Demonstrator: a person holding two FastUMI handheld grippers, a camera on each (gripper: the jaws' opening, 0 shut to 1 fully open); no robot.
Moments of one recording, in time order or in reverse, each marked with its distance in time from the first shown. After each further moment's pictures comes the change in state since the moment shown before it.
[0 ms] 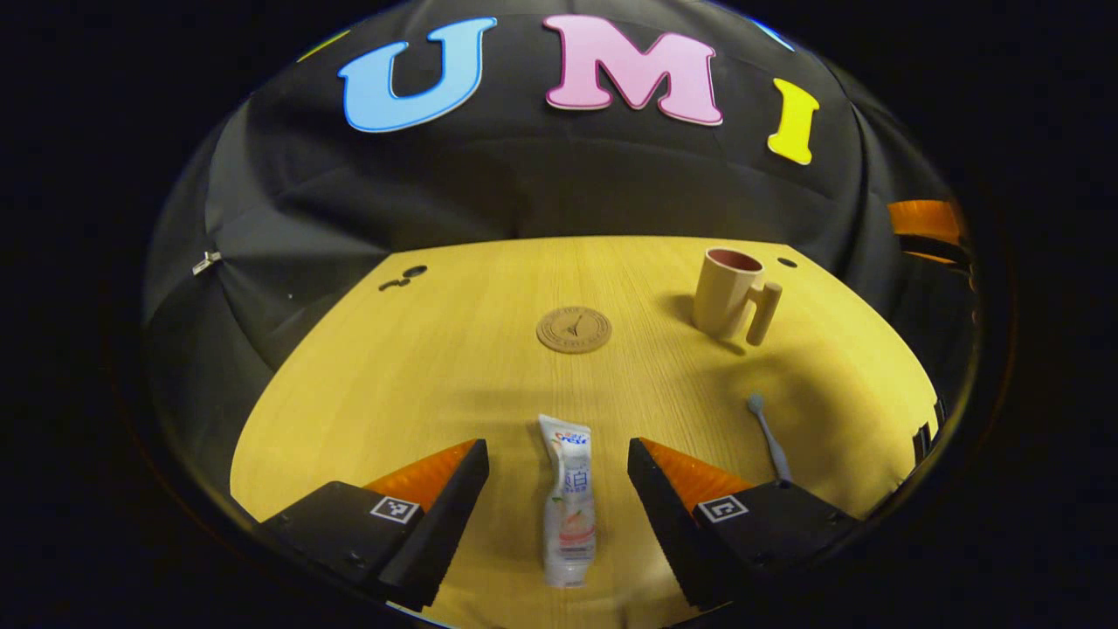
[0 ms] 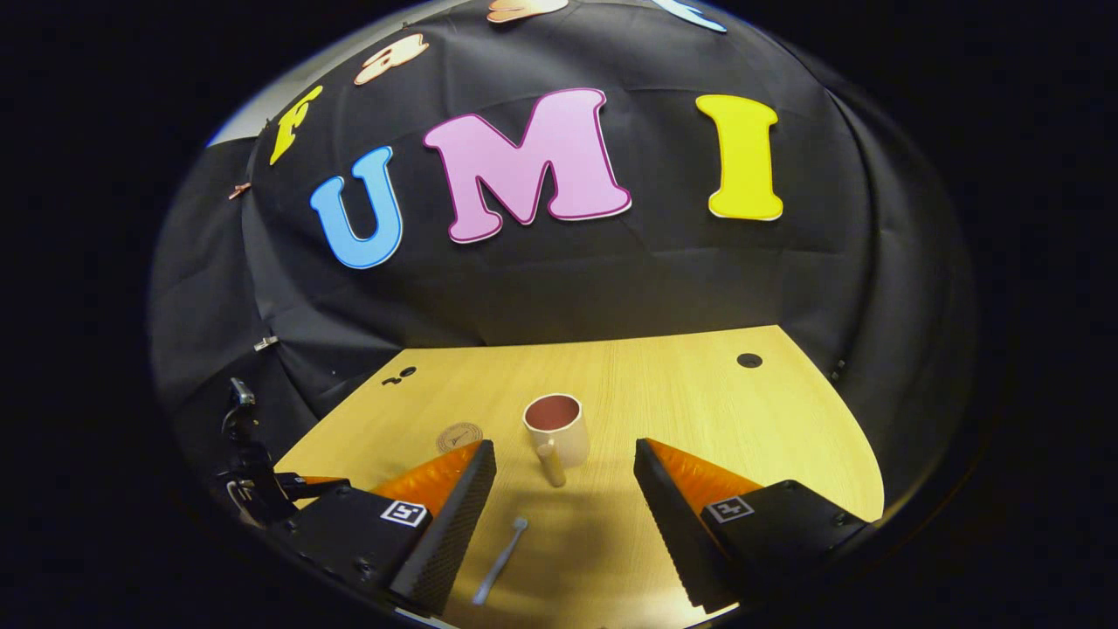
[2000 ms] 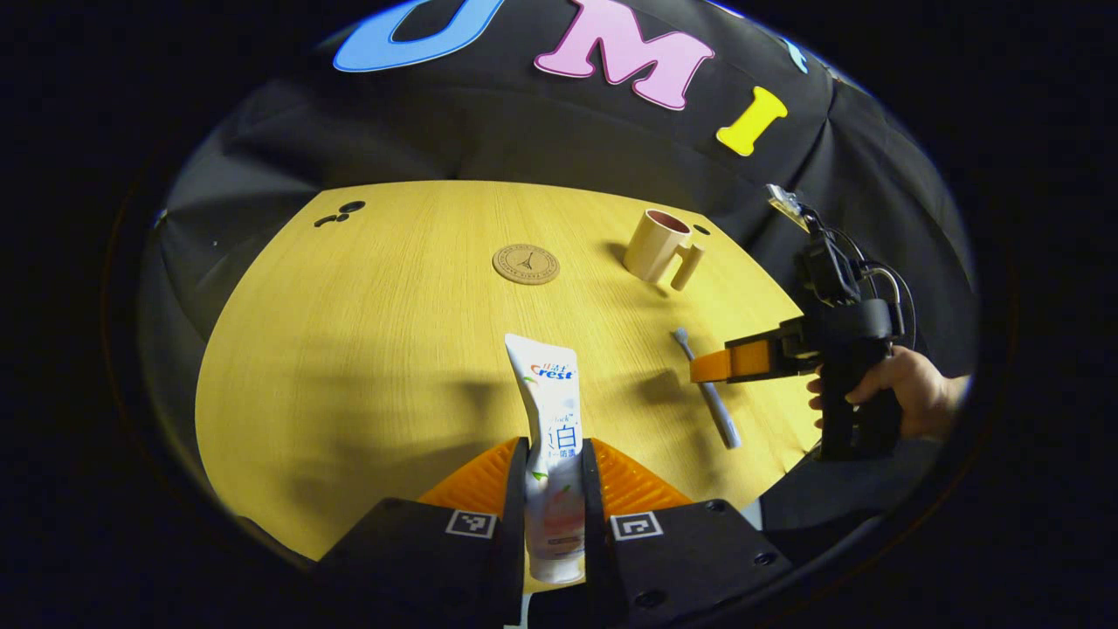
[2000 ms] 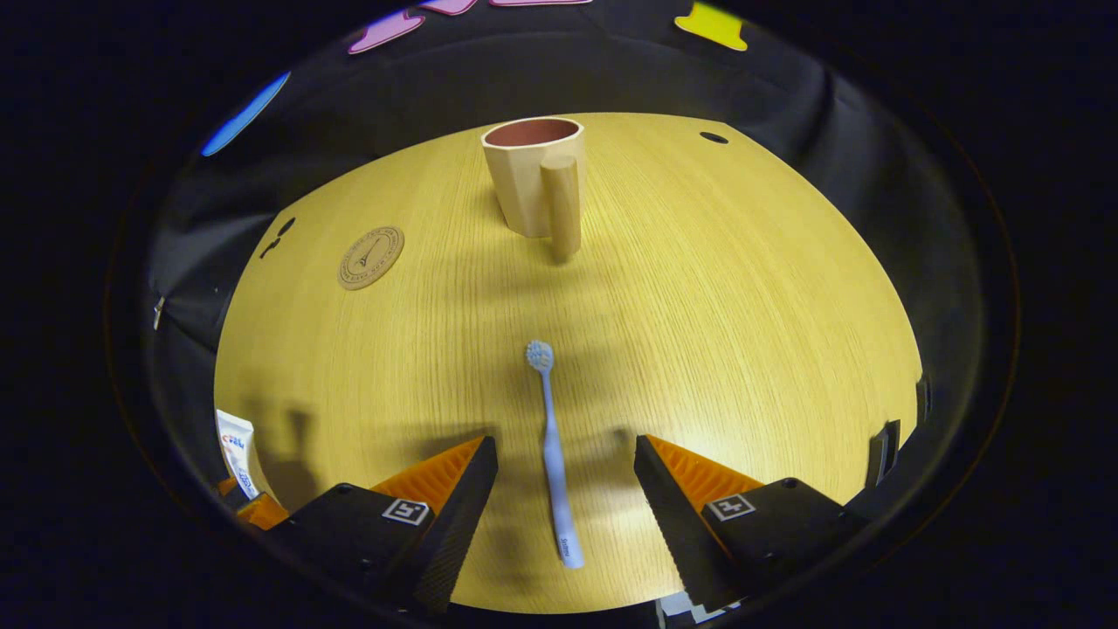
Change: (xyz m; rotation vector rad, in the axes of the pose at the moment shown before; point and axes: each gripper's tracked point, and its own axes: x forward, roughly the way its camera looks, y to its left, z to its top) left arm -0.063 0.033 -0.035 -0.023 0.180 -0.383; right arm 0.043 0.057 -0.222 0.135 0.641 -0.390
